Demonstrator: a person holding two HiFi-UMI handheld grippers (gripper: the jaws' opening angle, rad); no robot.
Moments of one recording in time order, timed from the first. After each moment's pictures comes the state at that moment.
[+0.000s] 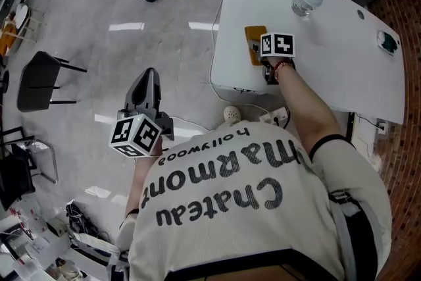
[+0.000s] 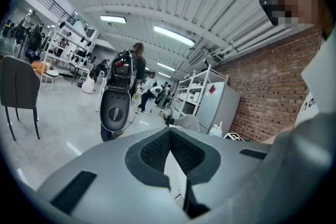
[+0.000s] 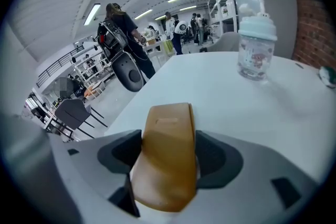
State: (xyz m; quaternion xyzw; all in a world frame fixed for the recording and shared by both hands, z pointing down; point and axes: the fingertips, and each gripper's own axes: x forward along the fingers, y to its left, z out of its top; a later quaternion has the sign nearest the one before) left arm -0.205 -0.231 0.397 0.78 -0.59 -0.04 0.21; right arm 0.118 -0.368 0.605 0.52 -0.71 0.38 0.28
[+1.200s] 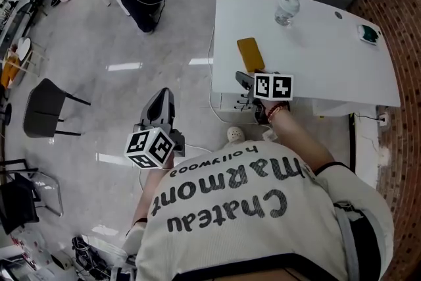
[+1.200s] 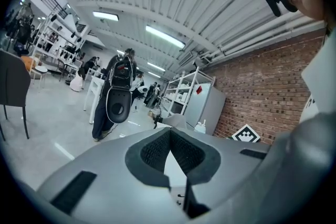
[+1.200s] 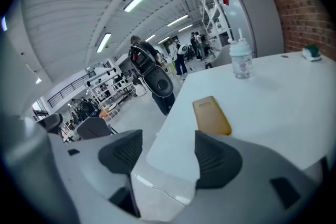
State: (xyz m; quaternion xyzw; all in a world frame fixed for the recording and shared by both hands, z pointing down) left arm -0.191 -0.169 0.386 0.82 -0.54 -0.05 0.20; right arm 0.058 -0.232 0.512 0.53 -0.75 0.37 0.15
